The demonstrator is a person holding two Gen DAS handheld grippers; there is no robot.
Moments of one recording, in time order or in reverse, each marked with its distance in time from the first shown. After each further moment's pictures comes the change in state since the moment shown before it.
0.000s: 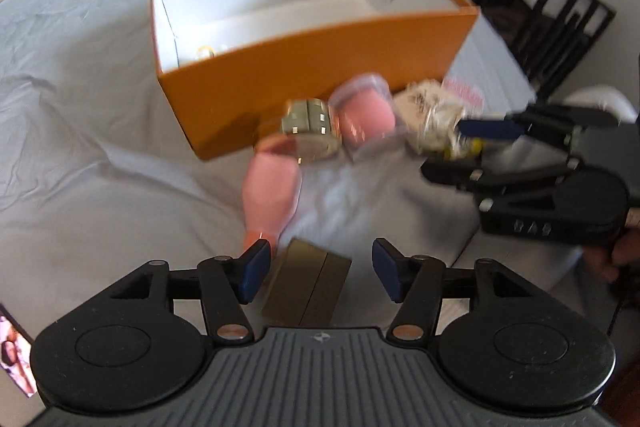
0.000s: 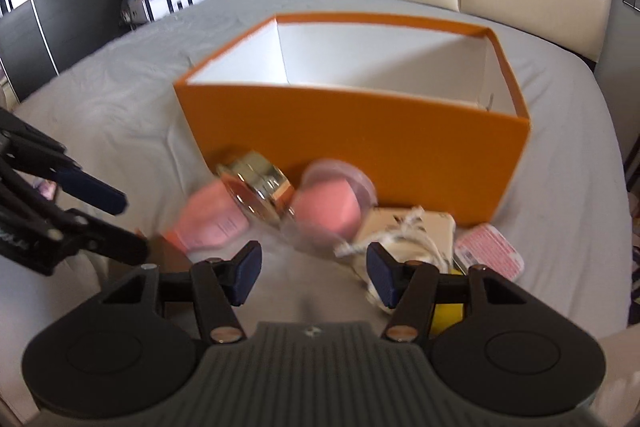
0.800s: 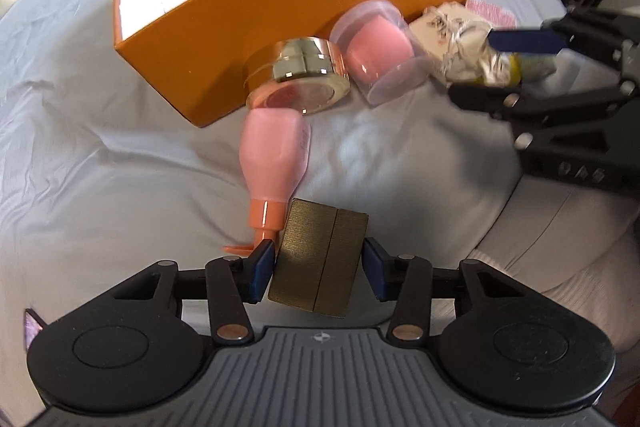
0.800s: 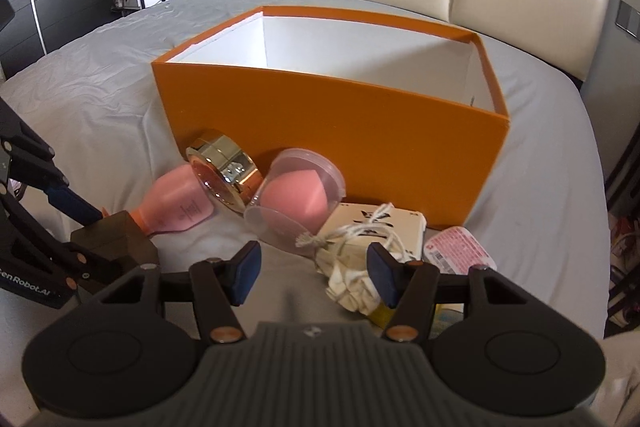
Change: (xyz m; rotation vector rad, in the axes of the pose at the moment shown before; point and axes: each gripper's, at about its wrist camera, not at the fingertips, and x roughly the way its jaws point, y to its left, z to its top) left arm 0.034 -0.018 -0.004 0.068 0.127 0.111; right arm 0.004 -0.005 -0.011 -0.066 -0.026 -0.055
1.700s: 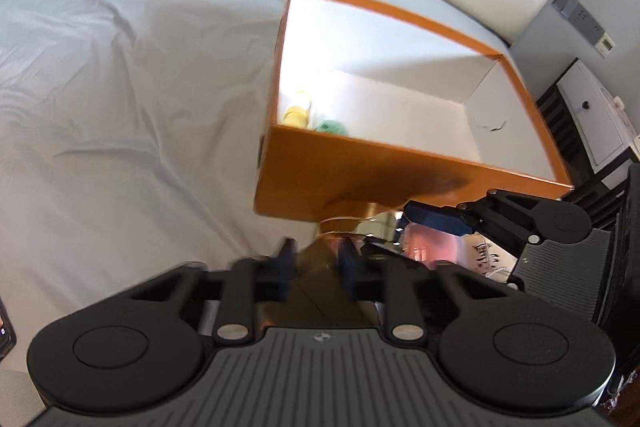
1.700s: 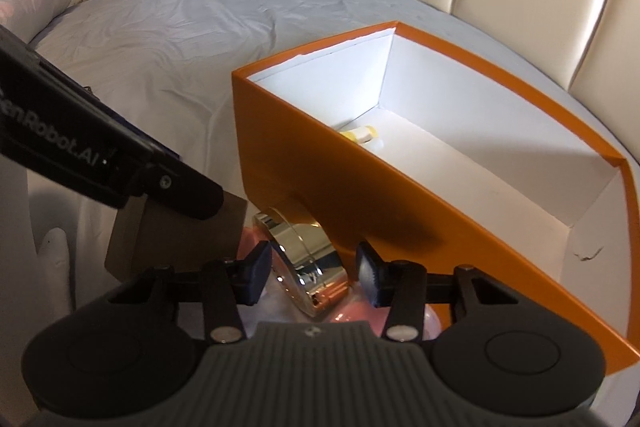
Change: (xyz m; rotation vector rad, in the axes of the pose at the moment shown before) left arm -0.017 0.086 0.007 -0.578 -0.285 -0.132; right arm 0.080 0.052 0.076 -0.326 0.044 0.189
